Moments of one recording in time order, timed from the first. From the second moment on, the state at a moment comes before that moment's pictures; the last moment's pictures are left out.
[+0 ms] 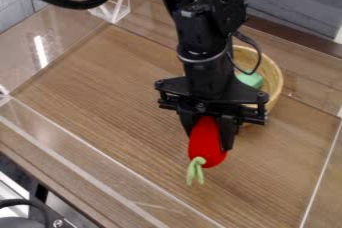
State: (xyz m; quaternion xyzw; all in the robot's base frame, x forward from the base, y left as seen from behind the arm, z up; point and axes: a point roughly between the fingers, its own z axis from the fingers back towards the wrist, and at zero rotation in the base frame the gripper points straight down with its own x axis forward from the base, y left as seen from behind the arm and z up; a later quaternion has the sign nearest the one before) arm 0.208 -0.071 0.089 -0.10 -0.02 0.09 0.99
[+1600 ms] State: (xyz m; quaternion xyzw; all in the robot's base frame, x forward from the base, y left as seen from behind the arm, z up) arm 0.240 -0.119 0.050 -0.12 0.00 0.00 0.99
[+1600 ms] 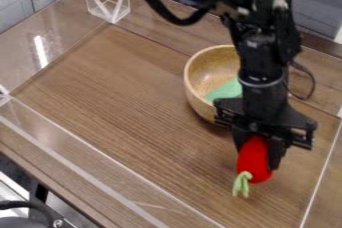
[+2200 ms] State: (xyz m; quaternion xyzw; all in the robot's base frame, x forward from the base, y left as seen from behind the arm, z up) arm 0.248 -0.122 0.057 -0.12 0.02 0.03 0.99
